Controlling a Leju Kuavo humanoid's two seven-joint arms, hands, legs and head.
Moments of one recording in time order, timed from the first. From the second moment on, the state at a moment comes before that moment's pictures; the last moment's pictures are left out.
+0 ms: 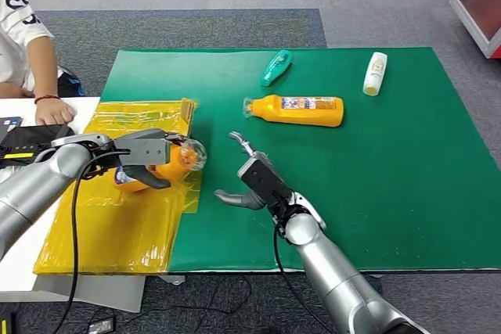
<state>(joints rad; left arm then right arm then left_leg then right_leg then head) -0.94 0.37 -0.97 -0.94 -0.12 -0.59 -0.33 -0.47 0.15 0.48 -0.94 0.34 0.05 -0.33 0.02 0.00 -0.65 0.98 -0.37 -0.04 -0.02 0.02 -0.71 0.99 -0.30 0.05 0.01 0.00</state>
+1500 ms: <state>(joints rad) -0.27 0.24 -0.20 -1.30 0.19 -0.65 -0.49 -0.39 0.10 0.38 -1.05 0.29 0.10 -0.30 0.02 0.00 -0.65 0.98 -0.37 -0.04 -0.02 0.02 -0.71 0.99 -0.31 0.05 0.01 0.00</state>
